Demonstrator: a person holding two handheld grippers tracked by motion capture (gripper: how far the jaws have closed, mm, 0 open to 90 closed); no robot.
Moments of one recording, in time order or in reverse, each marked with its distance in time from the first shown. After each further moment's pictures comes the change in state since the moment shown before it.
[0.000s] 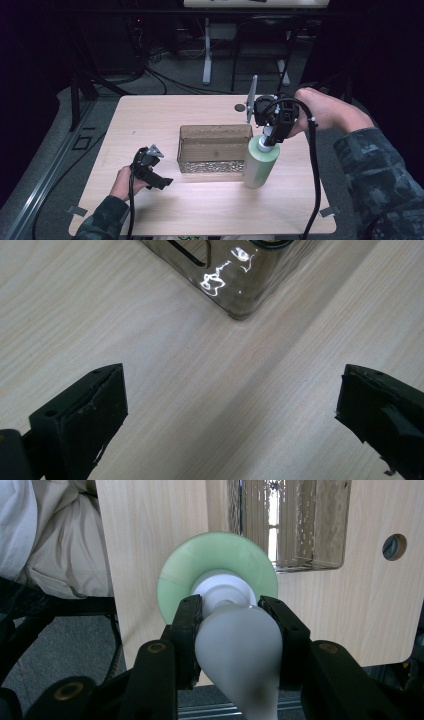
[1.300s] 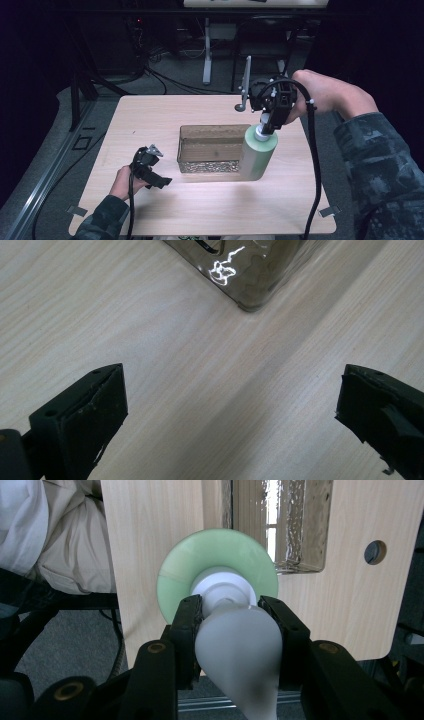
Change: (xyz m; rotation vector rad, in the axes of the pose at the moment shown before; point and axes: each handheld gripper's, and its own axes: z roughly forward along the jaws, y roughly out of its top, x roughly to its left) left arm 0.006 -0.002 0.004 0.023 -0.003 -0.023; right arm -0.010 0.017 -0.033 0.015 0.002 -0.022
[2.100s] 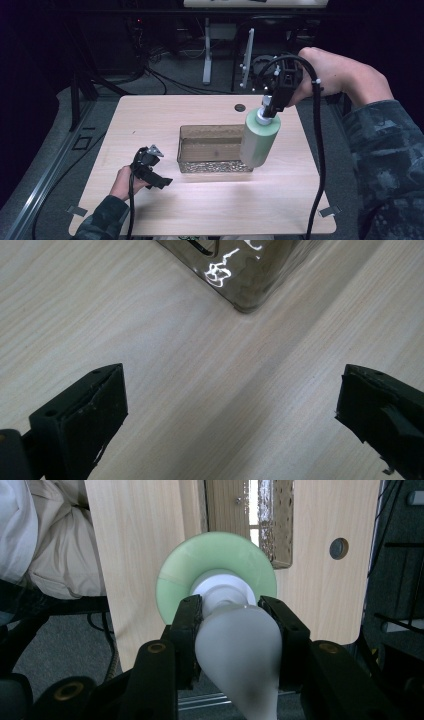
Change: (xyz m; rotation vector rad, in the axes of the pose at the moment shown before) left arm -0.002 0.001 0.000 -0.002 -0.005 0.007; right arm -0.009 0.004 -0.040 -0.006 -0.060 0.036
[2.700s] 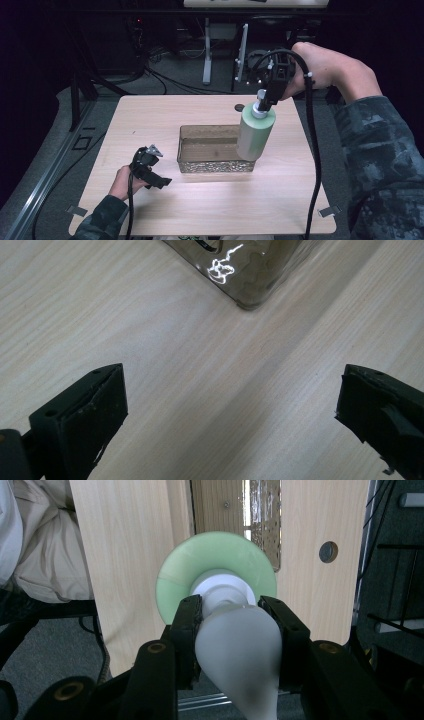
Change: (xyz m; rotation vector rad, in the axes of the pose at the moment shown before) left arm 0.003 -0.001 0.000 0.009 -0.008 0.002; right arm -0.018 0.008 0.006 -0.003 -0.013 -0.001
